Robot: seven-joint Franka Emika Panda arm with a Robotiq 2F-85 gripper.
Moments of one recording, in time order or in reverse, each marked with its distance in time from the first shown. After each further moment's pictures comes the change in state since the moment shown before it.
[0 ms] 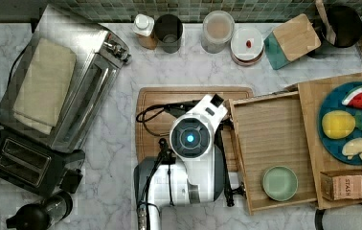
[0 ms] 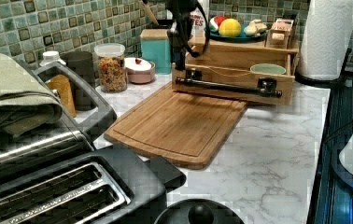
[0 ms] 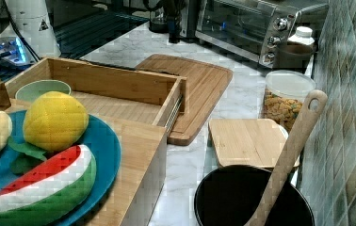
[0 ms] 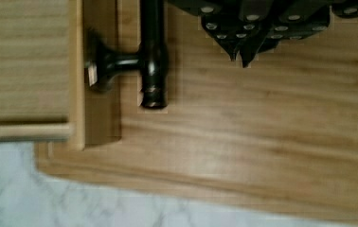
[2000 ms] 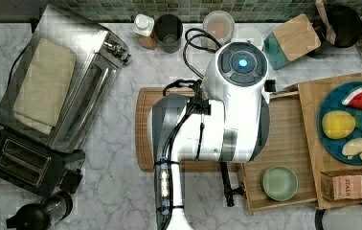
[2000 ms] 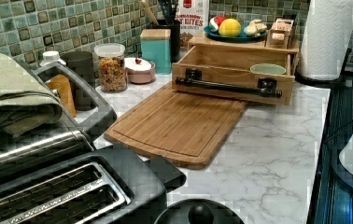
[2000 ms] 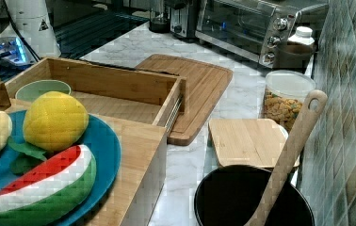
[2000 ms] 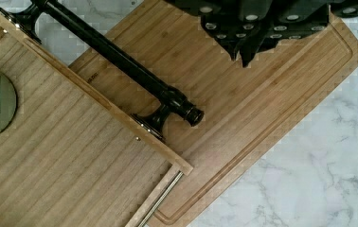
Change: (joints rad) arm -0.048 0.154 -0.059 0.543 0.139 -0.534 0.687
